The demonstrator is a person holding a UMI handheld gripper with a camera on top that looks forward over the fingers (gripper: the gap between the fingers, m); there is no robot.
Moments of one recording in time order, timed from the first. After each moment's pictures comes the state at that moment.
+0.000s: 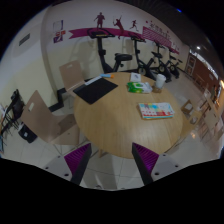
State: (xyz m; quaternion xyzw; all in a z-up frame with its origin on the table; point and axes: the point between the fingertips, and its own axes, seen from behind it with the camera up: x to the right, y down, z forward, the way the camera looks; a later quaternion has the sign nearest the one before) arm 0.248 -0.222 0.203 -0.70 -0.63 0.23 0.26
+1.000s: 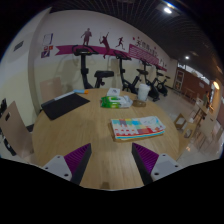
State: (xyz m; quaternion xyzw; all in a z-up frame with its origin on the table) arm 0.118 -0.051 0.091 -0.67 -0.56 0.28 0.39
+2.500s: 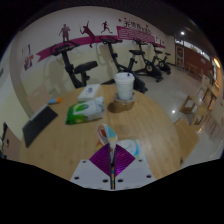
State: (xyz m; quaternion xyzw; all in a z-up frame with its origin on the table) arm -0.042 0.162 0.063 -0.73 -0.54 0.31 0.28
